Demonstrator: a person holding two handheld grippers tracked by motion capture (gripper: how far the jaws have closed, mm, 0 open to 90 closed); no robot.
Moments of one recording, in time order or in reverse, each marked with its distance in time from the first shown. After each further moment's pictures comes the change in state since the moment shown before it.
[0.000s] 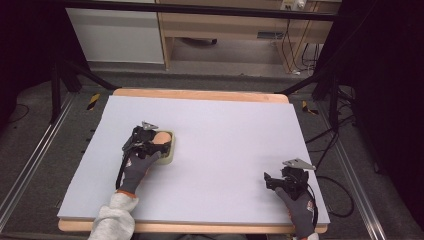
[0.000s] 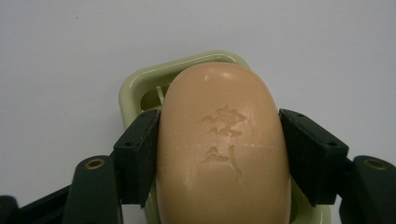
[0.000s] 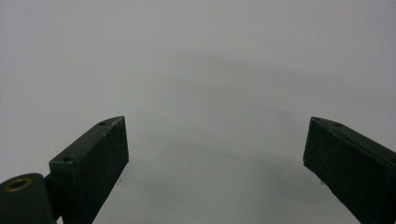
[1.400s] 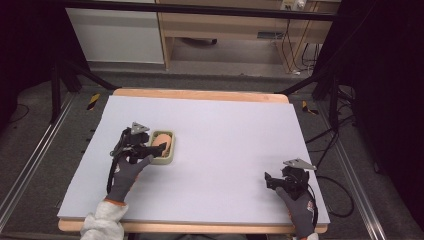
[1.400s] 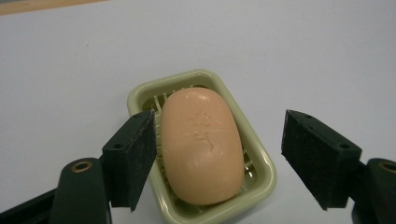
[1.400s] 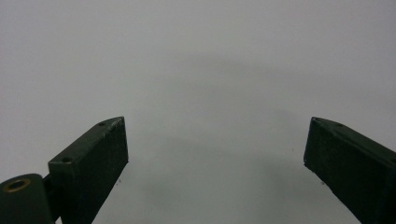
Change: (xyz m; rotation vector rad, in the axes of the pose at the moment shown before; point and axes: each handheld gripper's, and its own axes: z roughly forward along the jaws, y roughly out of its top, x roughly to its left) left arm -0.001 -0.007 -0.050 -0.109 -0.057 0.008; right arm -0.002 0.000 0.000 -0.001 -0.012 0.008
